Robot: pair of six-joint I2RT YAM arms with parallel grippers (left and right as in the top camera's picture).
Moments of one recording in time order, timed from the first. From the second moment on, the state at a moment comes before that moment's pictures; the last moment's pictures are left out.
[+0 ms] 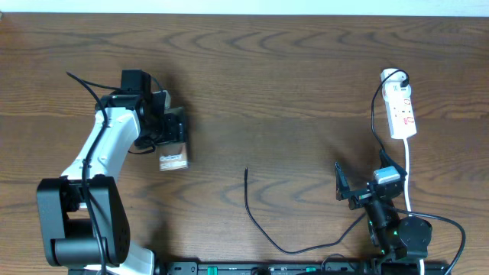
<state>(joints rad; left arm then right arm) 0.02 1.71 1.13 -0.82 0.27 -0.09 -0.02 0.01 0.01 -0.05 -0.30 -0.07</state>
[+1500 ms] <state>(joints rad) 0.02 1.71 1.13 -0.31 1.35 -1.32 -0.02 0.01 0.01 -0.05 -0.30 -0.07</state>
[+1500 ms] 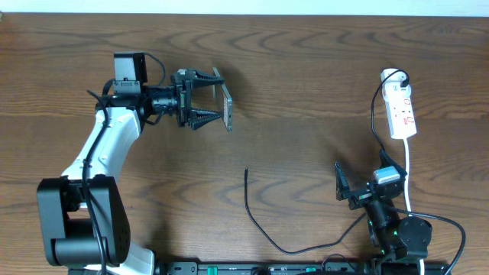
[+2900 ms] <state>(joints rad) 0.02 1.71 1.13 -0.31 1.40 -1.51 -0.02 0.01 0.01 -0.05 -0.30 -0.07</state>
